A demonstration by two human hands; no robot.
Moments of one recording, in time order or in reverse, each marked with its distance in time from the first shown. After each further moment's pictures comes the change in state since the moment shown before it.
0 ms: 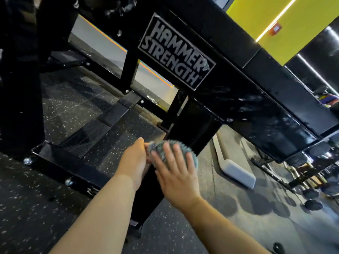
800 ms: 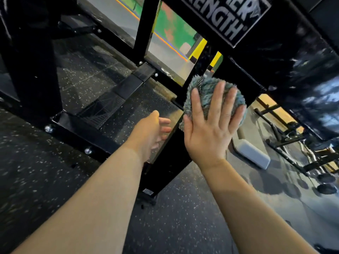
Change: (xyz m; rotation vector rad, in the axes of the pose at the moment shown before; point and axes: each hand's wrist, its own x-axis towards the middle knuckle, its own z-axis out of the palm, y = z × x) left_hand 0.021 -0.005 -0.017 0.156 -0.114 -0.059; right_hand 0.050 0.017 -0.011 0.098 0.273 0.341
